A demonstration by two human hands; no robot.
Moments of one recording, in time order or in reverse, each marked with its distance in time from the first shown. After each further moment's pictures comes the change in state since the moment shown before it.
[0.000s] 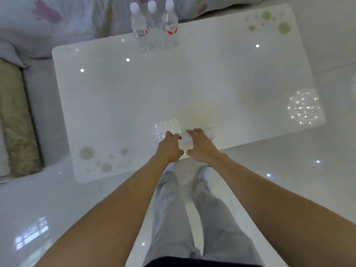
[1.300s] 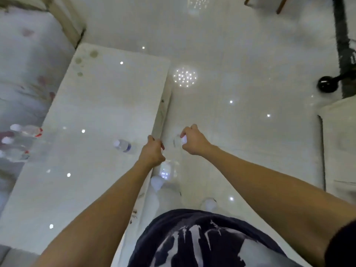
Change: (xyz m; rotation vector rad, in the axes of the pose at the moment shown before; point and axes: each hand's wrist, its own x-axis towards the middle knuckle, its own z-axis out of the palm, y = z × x) left_hand -0.180 0.154 0.083 0.816 -0.240 0.701; right_hand -0.312 0.105 0.059 0.719 0.698 0.576
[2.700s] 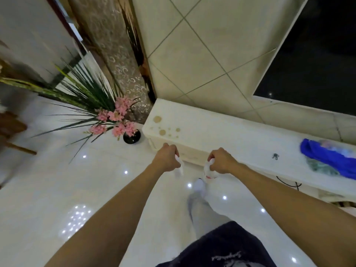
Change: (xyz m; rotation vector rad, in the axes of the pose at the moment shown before) left_hand 0.163 1.051 0.248 0.796 -0.451 1.184; right_hand -0.214 0.763 -0.483 0.701 0.690 1.069
